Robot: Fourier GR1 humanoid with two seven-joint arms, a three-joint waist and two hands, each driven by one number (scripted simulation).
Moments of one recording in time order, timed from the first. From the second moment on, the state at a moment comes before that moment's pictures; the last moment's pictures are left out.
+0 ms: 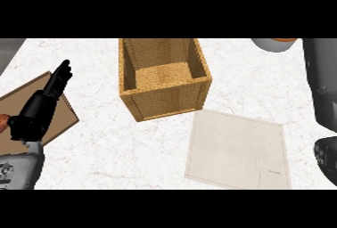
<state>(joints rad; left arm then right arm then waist) -0.21 0.30 0.07 -1.55 -0.12 -0.08 0.01 -1.45 -0.26 -0.32 -0.81 0.53 0.49 0.05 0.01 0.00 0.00</state>
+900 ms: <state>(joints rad) -0.20 0.30 0.09 -1.56 -0.12 -0.10 0.00 -1.52 -0.11 -0.12 -0.75 0.61 0.56 0.31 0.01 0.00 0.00</state>
